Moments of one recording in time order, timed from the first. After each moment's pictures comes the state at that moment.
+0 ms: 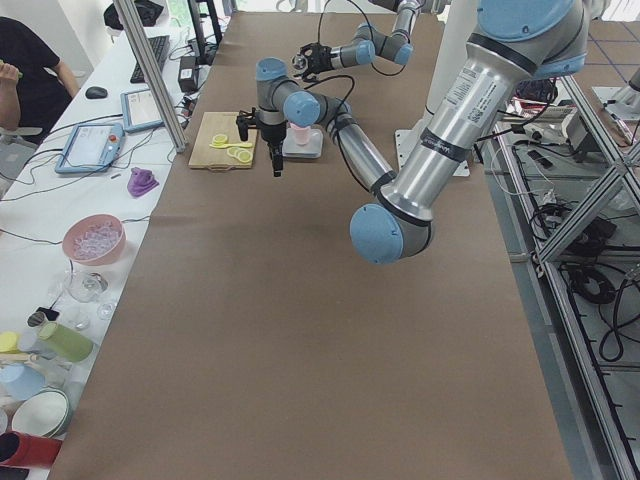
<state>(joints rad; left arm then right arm) -0.91 -2.11 -1.81 -1.38 -2.07 -1.12 0.30 -1.23 1.92 -1.72 0.49 0.74</state>
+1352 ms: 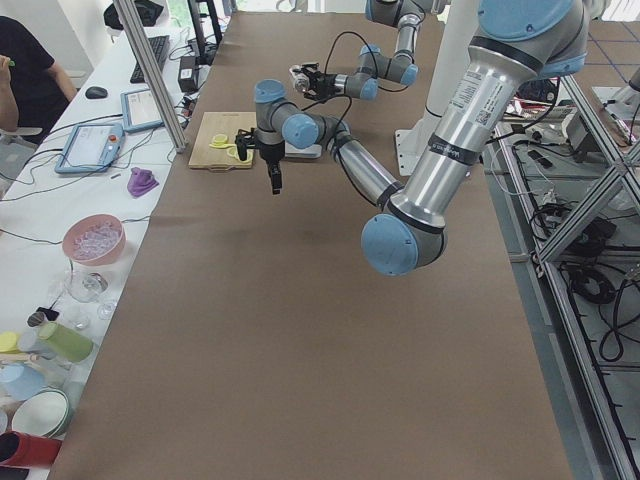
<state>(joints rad) -0.92 -2.05 -1.77 -1.46 -2.07 -1.12 0.26 -1.05 1.72 -2.05 0.30 0.74</state>
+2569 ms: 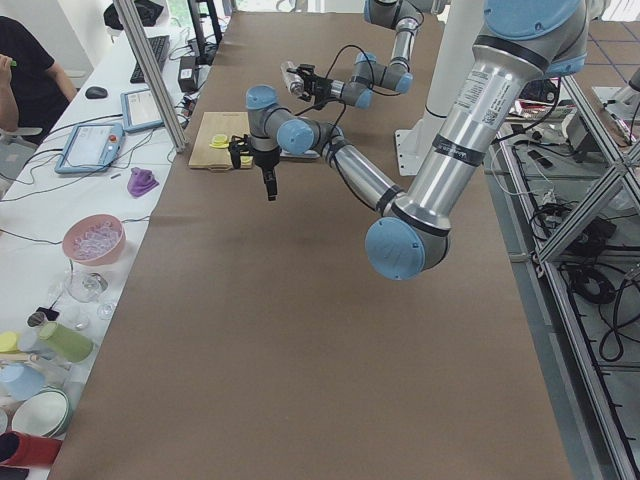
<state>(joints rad) -0.97 -2.03 -1.75 -1.47 -2.12 -1.07 0.28 -1.02 1.64 -2.11 0.10 0.74</state>
